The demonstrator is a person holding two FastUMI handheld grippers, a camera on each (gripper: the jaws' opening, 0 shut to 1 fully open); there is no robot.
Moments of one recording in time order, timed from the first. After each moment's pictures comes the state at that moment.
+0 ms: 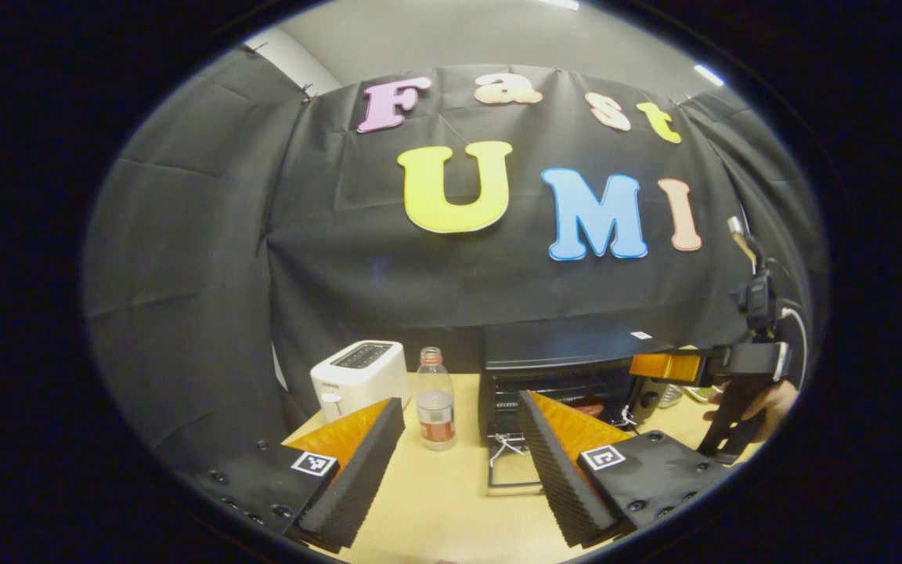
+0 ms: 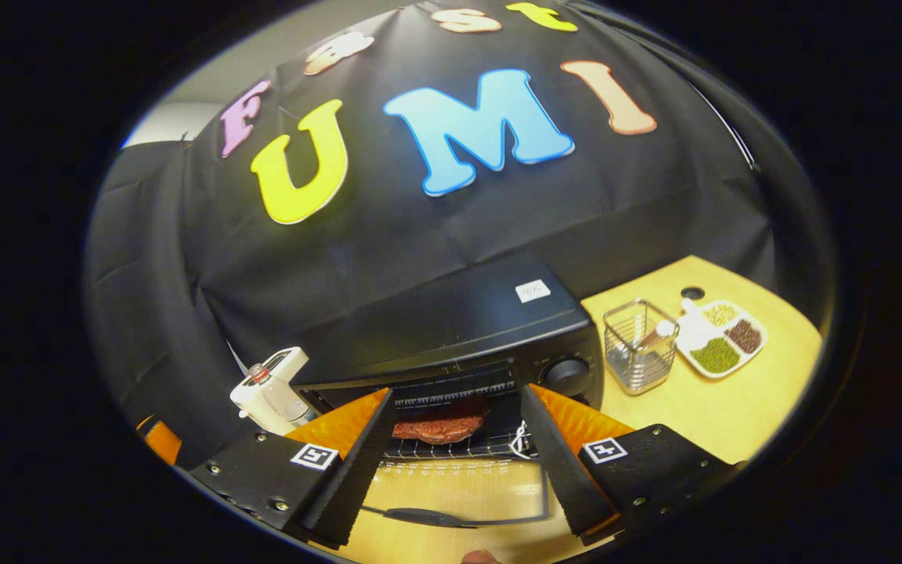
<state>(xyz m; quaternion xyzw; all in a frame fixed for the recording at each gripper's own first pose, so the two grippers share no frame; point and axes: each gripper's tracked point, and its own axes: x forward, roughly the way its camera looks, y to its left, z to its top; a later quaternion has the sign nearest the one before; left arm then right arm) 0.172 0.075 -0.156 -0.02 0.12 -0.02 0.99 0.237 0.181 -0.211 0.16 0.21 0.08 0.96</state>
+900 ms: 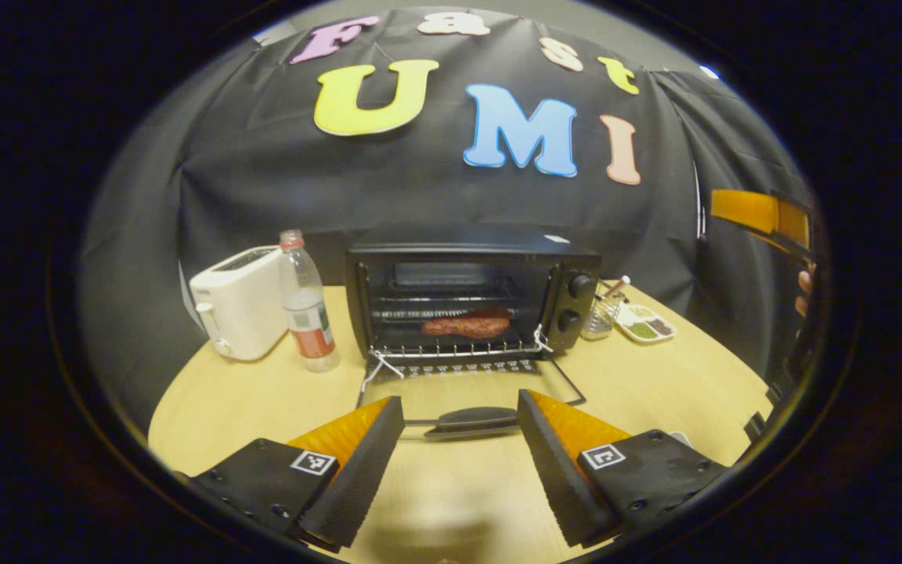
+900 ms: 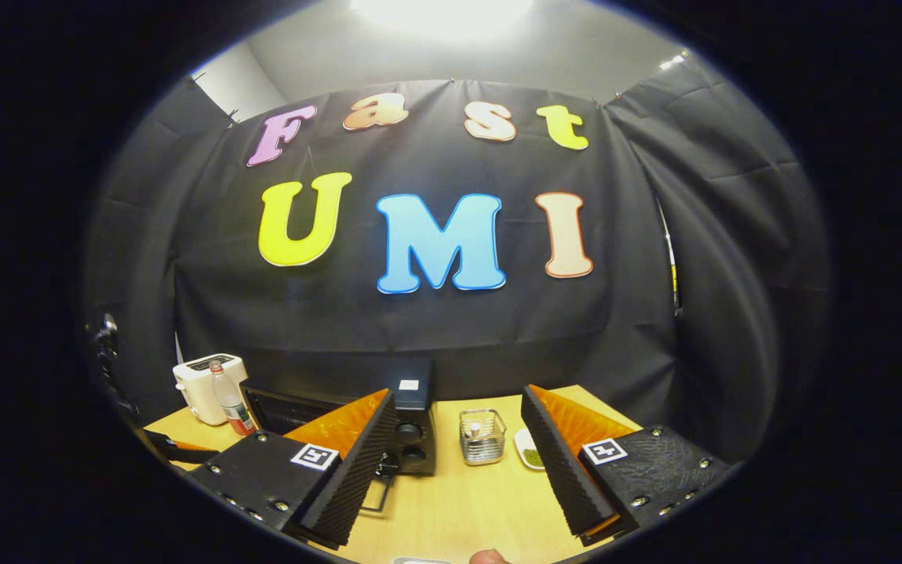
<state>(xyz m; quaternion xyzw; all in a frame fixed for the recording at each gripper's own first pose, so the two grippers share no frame) 0.156 -0.067 -0.282 -0.05 0.28 -0.16 0.95 0.144 0.036 -0.106 0.00 0.07 -0.04 1.00</state>
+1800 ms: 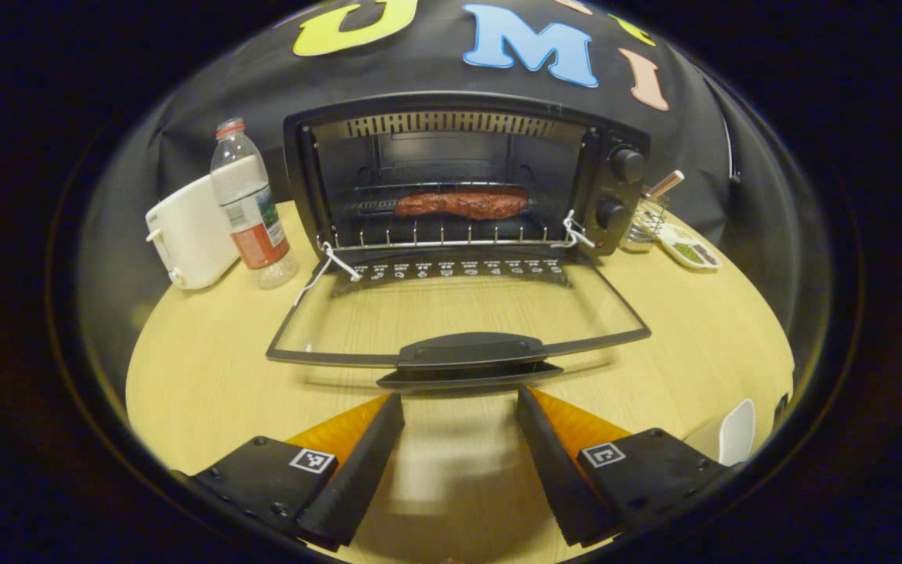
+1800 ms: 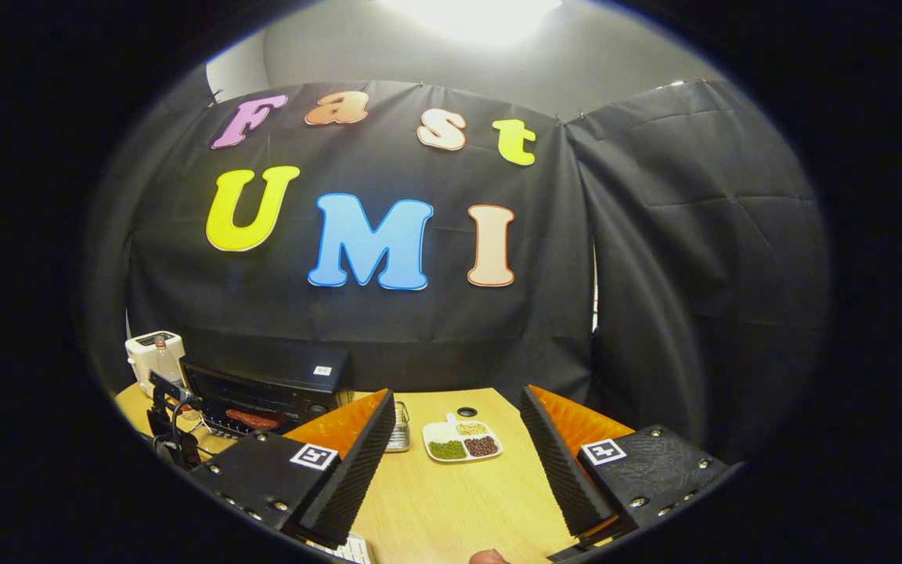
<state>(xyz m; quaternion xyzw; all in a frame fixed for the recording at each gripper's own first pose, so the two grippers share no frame) 0.166 -0.097 -0.401 -0.01 0.41 -0.13 0.90 0.090 -0.048 -0.098 -0.04 0.09 -0.14 0.98</state>
